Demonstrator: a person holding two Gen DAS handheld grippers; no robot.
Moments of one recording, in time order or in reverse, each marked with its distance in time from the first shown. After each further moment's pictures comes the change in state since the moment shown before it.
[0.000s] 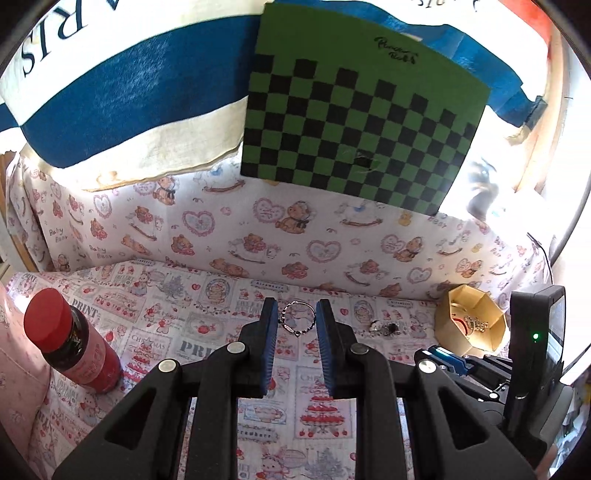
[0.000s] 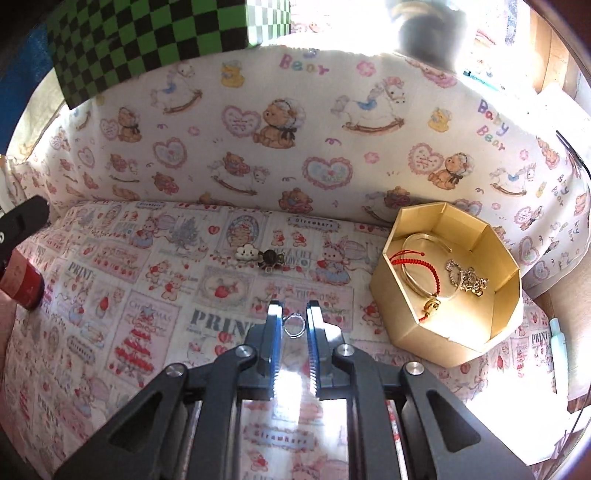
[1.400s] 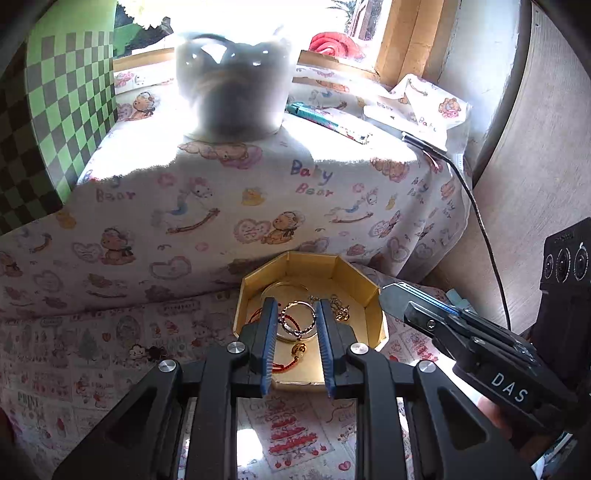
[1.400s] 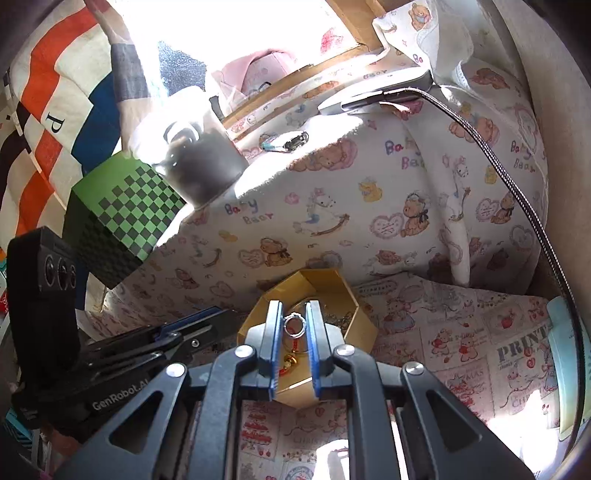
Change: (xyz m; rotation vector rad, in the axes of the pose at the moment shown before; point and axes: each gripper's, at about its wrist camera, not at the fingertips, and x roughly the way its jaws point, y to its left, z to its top) left arm 0.077 -0.218 -0.002 0.277 0.234 -0.285; right arm -0.042 -0.201 -0.007 0.409 -0.283 0.415
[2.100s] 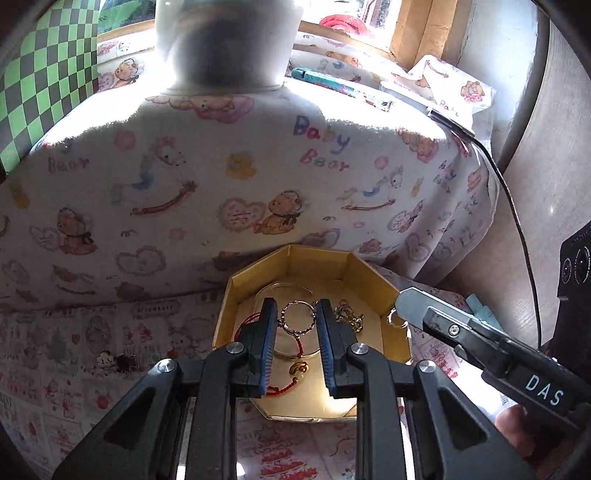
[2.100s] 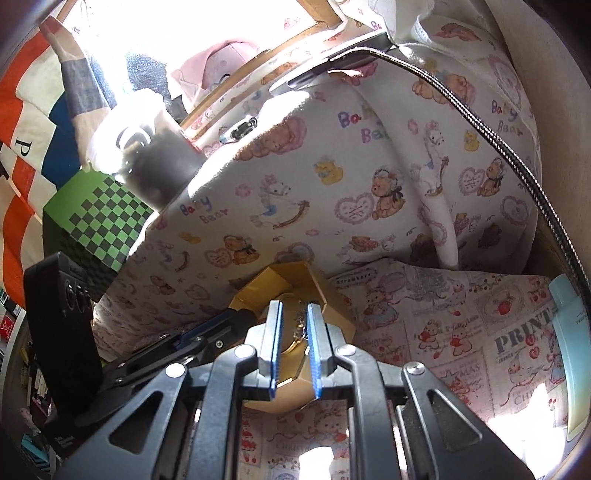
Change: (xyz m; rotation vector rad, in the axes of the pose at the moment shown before) left arm 0.049 -0.004 0.001 -0.029 -0.008 0.013; right arm 0.007 -0.017 0.000 0.081 0.019 -0.042
